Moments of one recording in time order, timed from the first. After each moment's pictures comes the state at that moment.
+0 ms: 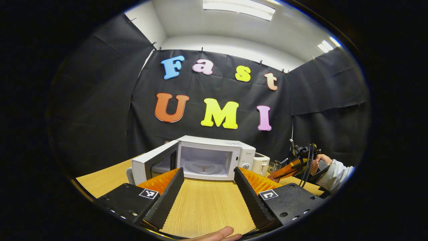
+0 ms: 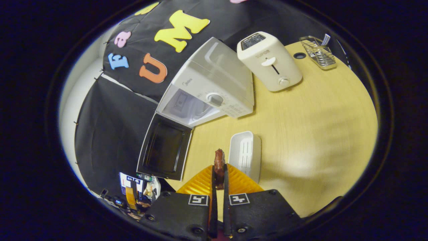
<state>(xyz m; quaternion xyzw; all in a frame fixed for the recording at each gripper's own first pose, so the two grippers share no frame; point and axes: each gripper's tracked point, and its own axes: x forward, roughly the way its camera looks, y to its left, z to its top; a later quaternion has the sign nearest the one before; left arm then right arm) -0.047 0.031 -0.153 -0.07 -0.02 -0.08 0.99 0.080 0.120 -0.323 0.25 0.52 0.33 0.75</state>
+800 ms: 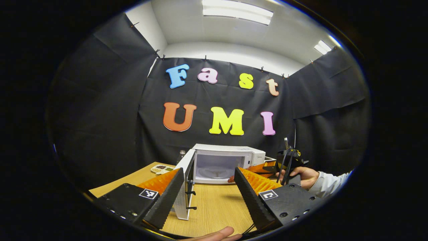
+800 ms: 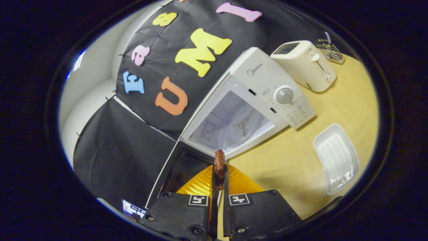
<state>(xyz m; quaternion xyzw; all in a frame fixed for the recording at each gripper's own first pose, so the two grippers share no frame) -0.067 0.104 -0.145 -0.04 -0.04 -0.08 1.00 0.096 0.337 -0.308 0.38 0.33 0.28 0.82</state>
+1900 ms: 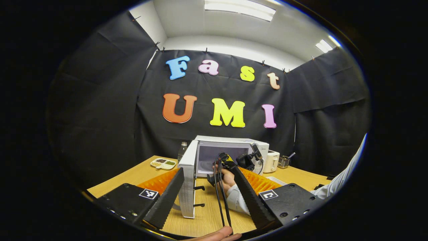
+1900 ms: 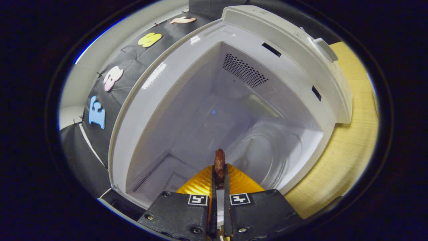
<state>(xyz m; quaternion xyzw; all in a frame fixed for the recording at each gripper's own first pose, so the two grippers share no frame) -0.048 0.120 -0.173 -0.05 0.00 -0.09 0.99 0.307 0.446 -0.397 0.41 0.13 0.04 0.90</state>
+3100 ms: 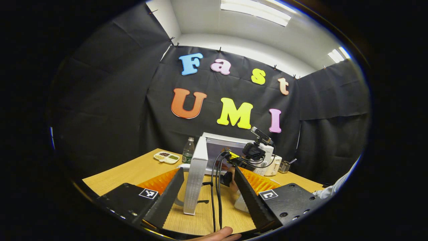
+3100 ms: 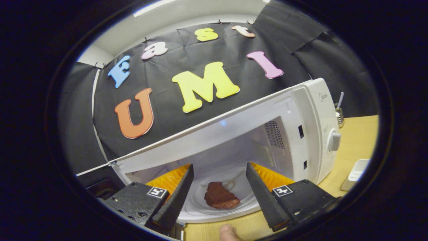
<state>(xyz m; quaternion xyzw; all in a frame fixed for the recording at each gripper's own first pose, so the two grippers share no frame) -0.060 0.144 -0.171 -0.09 0.00 -0.07 0.99 0.264 0.412 -0.339 0.16 0.08 0.05 0.98</state>
